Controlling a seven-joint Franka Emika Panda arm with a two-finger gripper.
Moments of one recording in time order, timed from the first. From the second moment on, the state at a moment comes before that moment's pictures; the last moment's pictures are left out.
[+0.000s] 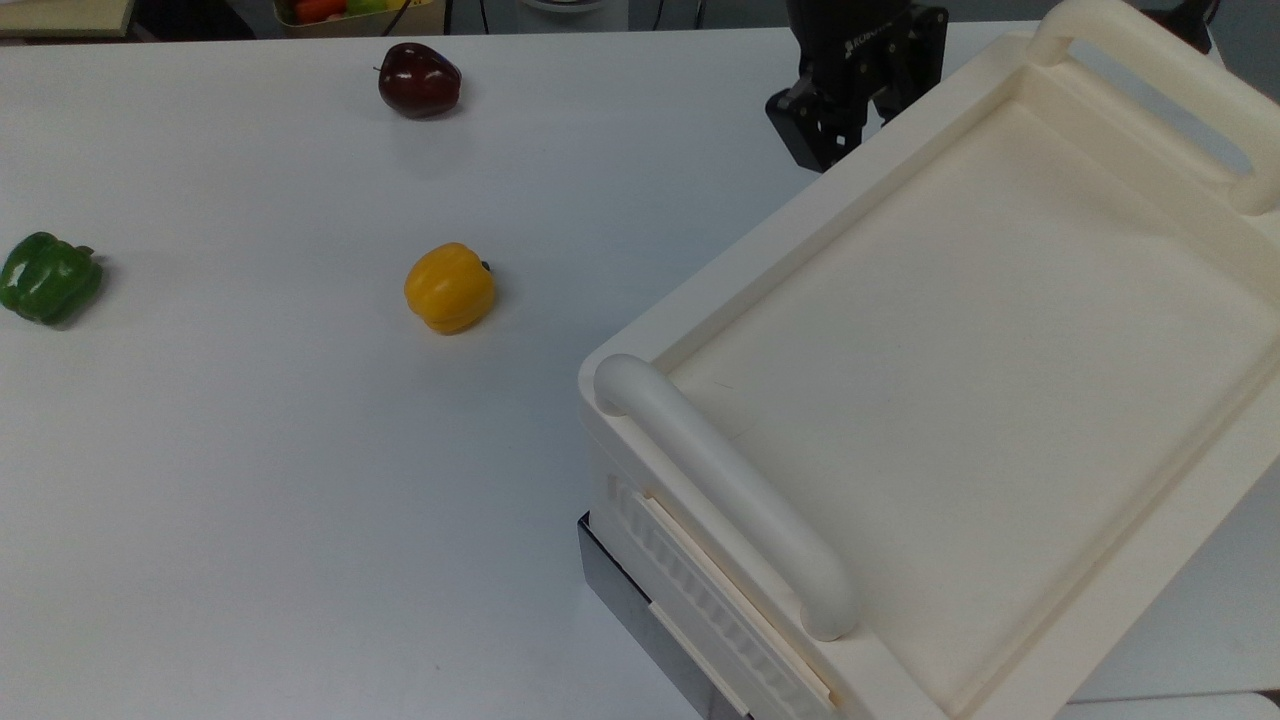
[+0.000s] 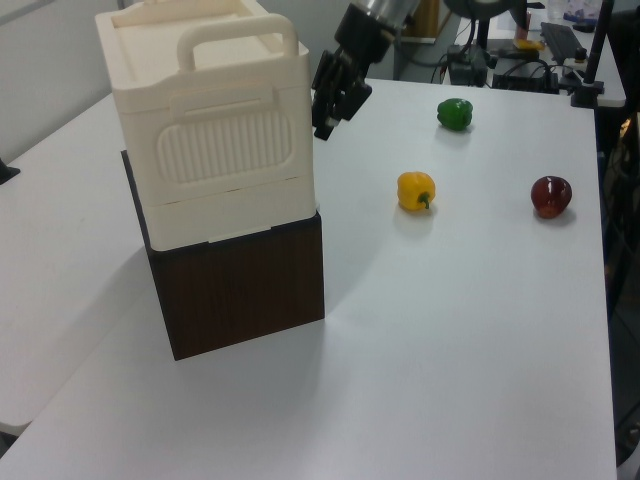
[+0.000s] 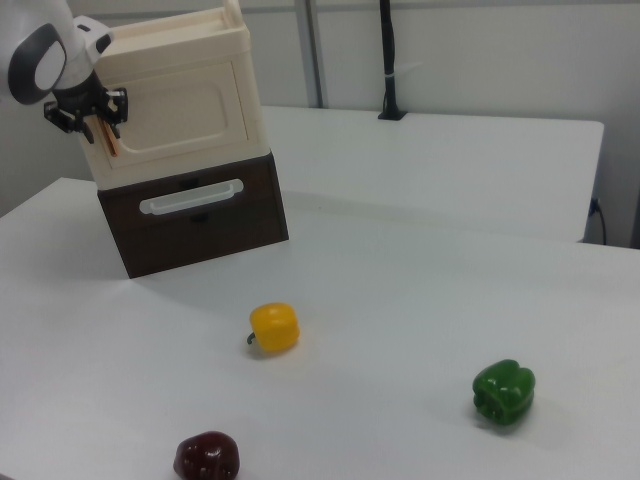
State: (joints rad) arm 0.45 0.24 -0.09 -1.47 0.24 2.21 -0.48
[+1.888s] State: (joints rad) arm 0.35 0.16 -0.10 -1.49 0.21 1.93 -0.52
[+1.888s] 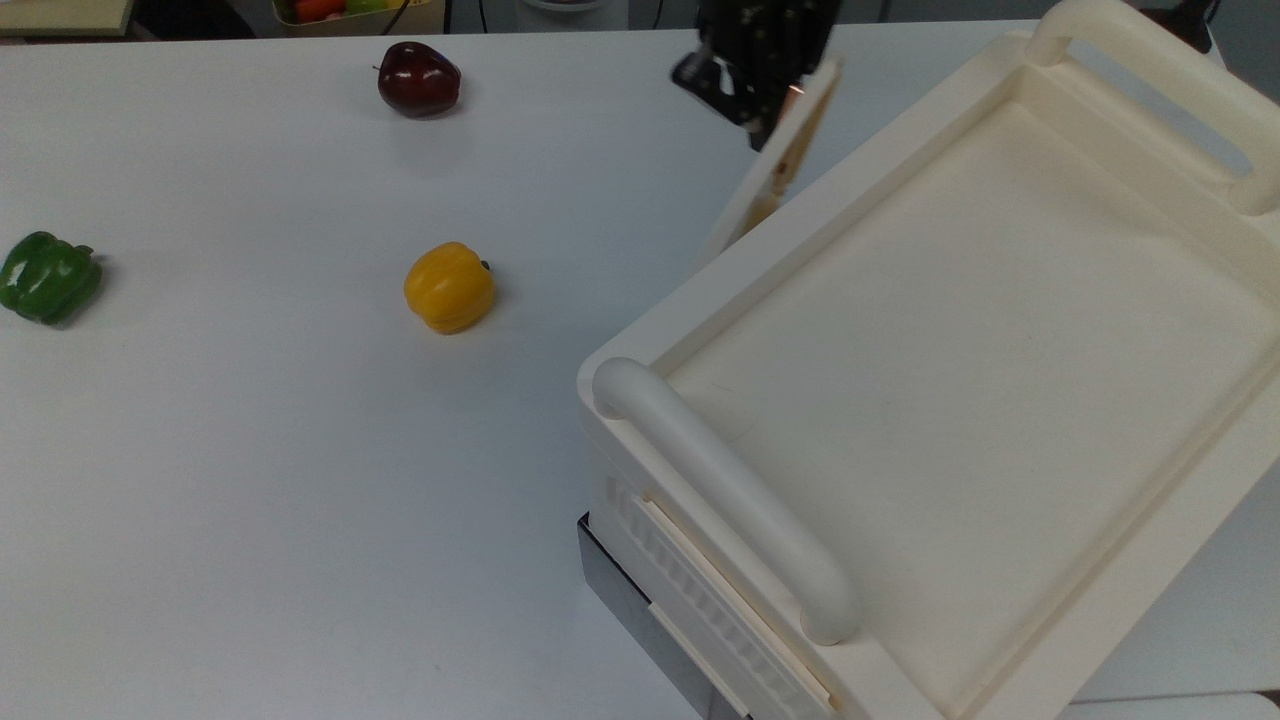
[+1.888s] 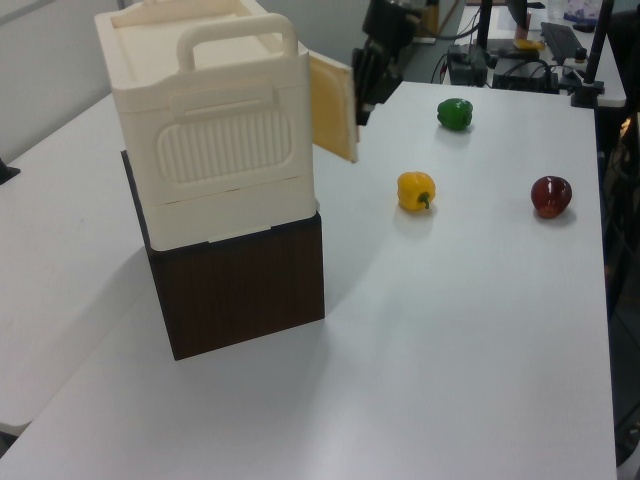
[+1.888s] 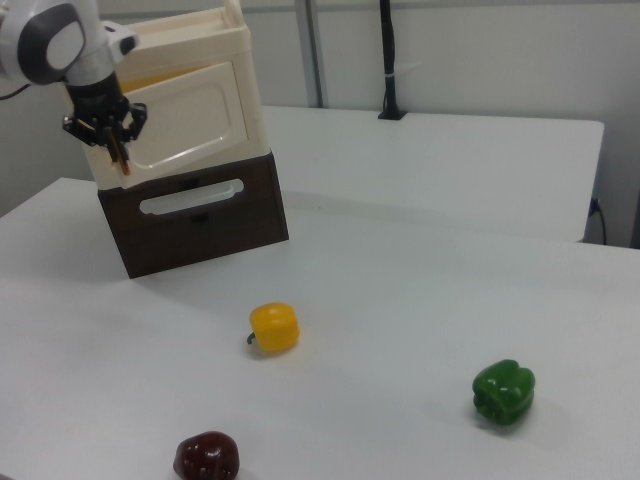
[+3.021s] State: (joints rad) arm -0.10 0.05 -0.10 -1.47 0.00 1.54 -0.14
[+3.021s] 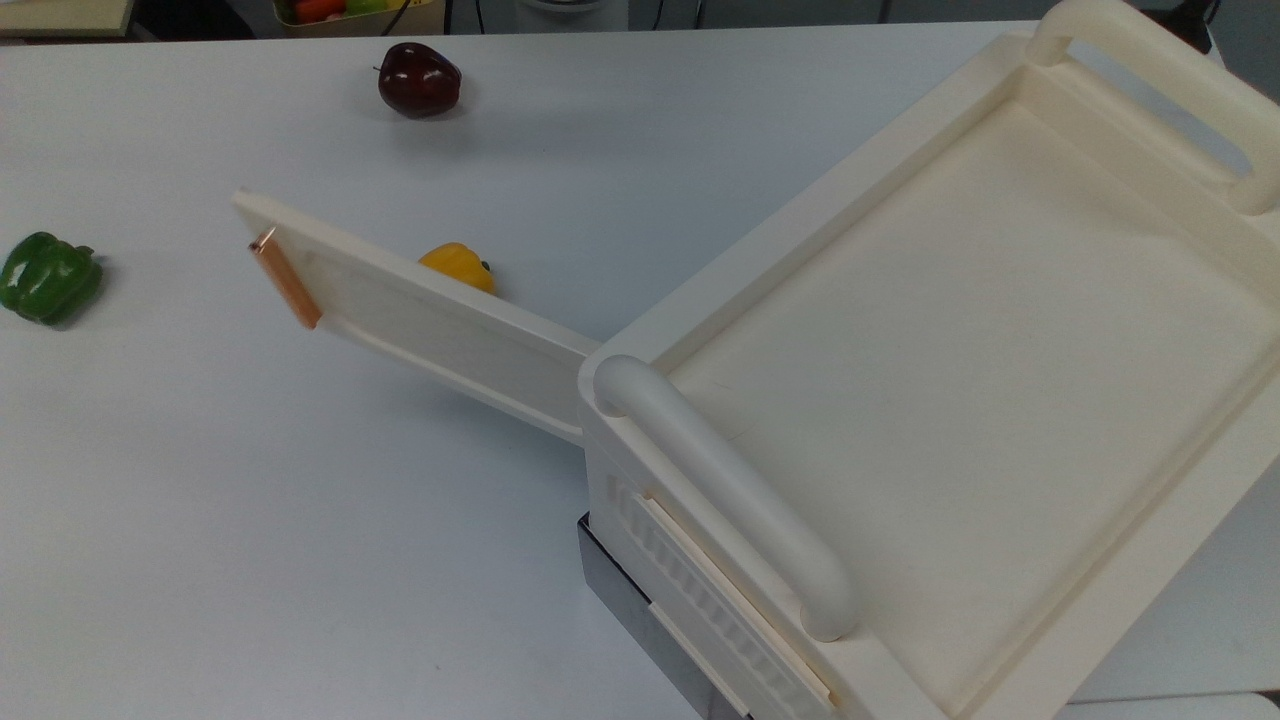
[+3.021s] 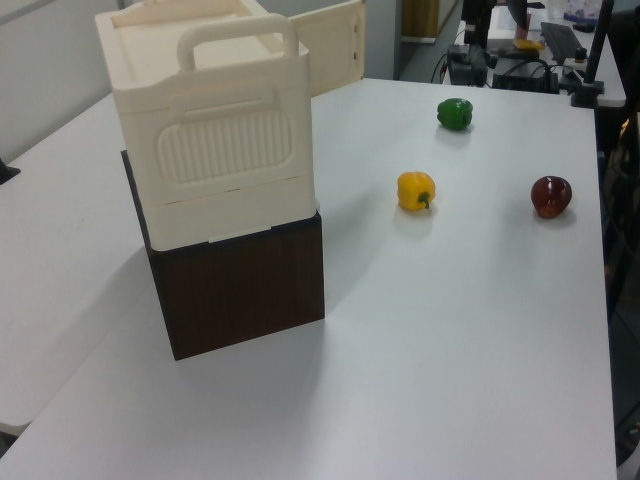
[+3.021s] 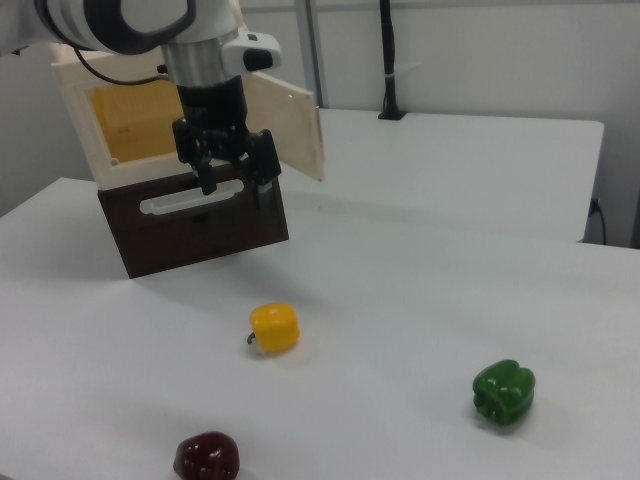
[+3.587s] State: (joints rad) arm -0.10 0.05 -0.11 -1.48 0.00 1.53 -0.23
